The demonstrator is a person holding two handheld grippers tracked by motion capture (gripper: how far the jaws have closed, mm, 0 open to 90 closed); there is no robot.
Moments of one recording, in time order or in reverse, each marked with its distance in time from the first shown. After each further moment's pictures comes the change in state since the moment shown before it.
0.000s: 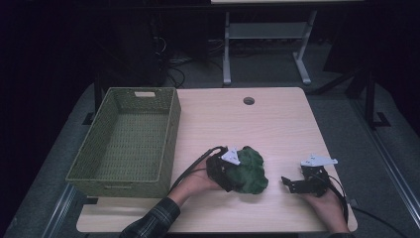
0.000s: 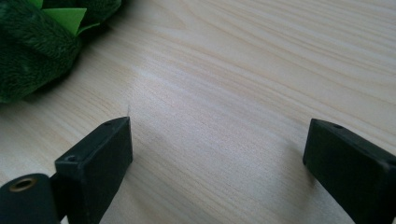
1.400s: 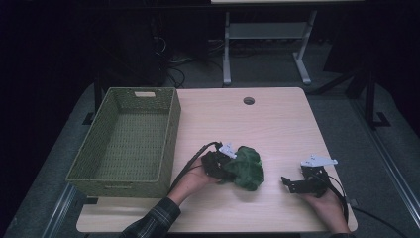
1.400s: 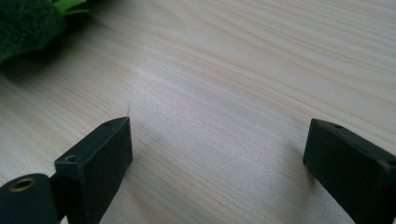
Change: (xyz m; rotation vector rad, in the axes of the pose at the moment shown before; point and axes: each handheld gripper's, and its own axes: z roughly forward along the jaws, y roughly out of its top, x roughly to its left) left arm 0.002 0.009 -0.027 0.073 0.004 -0.158; right arm 0.001 0.000 0.000 0.001 -0.004 0.004
